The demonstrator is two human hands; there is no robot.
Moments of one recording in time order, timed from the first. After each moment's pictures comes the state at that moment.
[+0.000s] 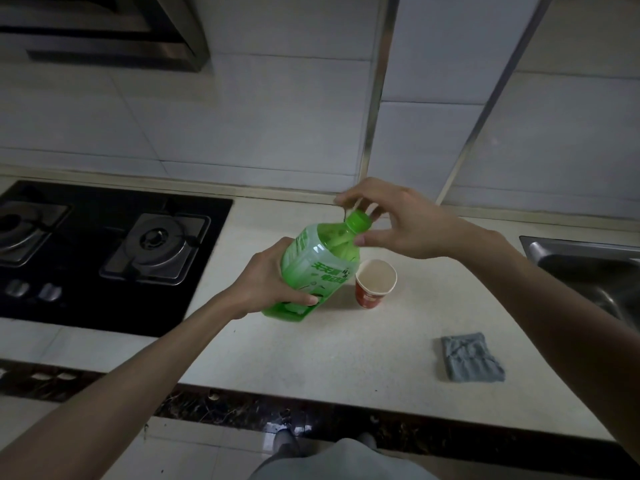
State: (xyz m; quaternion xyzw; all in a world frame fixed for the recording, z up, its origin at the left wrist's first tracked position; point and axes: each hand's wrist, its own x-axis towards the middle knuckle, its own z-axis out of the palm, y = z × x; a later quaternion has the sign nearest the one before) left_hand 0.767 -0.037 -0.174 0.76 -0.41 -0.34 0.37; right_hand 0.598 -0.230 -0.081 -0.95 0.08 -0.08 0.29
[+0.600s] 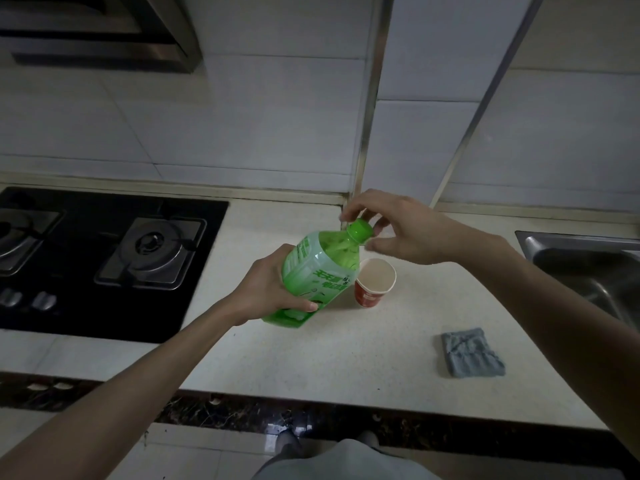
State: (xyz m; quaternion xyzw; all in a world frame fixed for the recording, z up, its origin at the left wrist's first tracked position) left_hand 0.767 -0.036 -0.179 0.76 -0.43 -0.34 0.34; right_hand 0.591 -0.228 -0.088 -0.95 0.08 -0.04 0.29
